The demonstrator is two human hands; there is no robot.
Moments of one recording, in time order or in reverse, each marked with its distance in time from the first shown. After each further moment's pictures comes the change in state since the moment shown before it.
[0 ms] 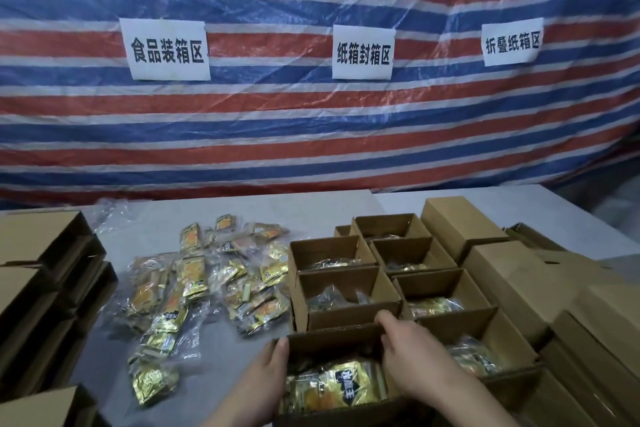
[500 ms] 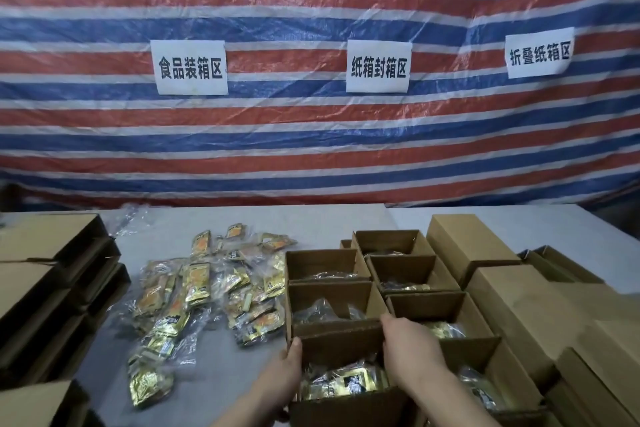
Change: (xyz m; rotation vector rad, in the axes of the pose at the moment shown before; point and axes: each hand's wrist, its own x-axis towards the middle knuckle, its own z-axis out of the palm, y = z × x) left_hand 0.042 0.027 0.061 -0.103 -0.018 -0.107; right_hand 0.061 0.051 0.007 -0.182 0.165 -0.022
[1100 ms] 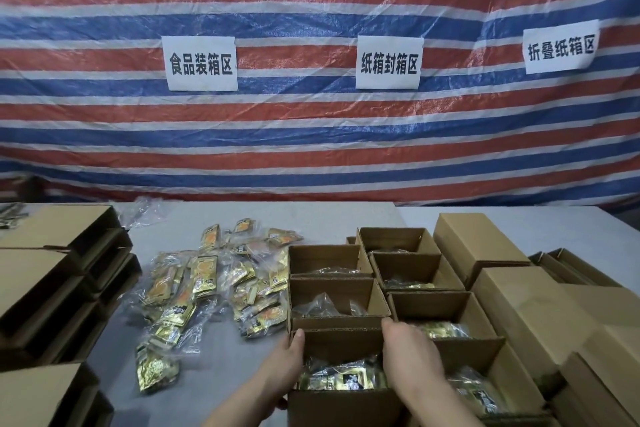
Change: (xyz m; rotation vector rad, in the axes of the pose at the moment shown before) left_hand 0.005 -0.001 0.012 -0.071 -0.006 -0.051; right_hand 0.003 0.015 0.024 -0.056 0.065 -0.051
